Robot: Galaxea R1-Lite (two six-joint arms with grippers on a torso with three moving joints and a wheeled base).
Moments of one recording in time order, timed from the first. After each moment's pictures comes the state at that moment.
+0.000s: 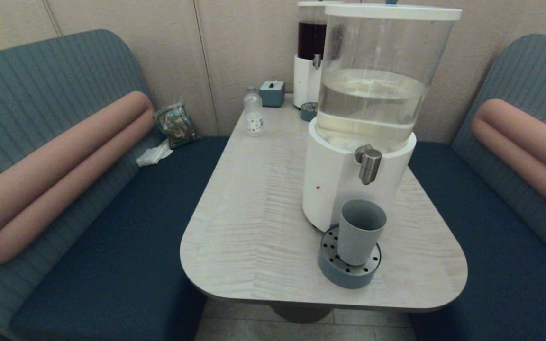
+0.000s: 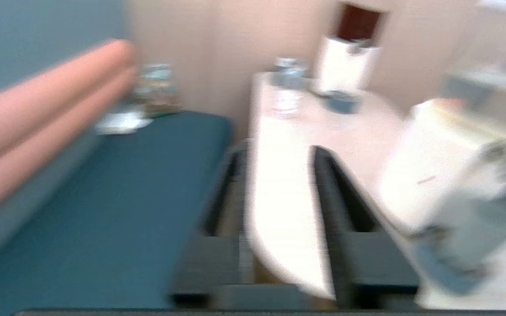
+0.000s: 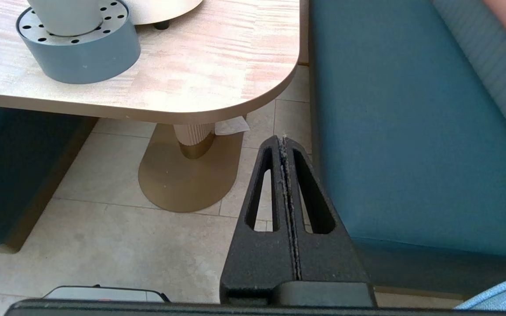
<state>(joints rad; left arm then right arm) 0.01 0.32 -0.53 -0.05 -0.03 -0.21 0.00 0.00 -0.05 0.12 -0.01 0.00</state>
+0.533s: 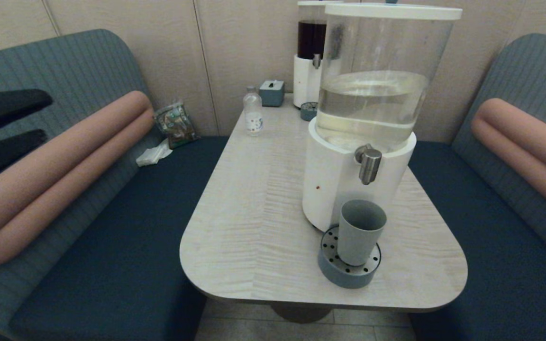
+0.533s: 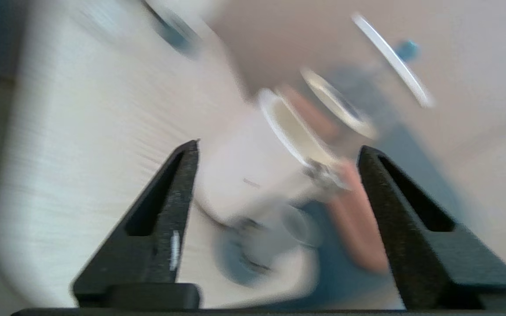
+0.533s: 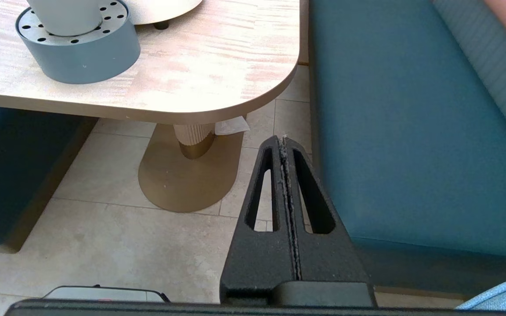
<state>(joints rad) 0.00 0.98 -0.71 -0.45 -0.47 -0.77 0.00 0.00 -0.05 0.12 -0.01 0.00</state>
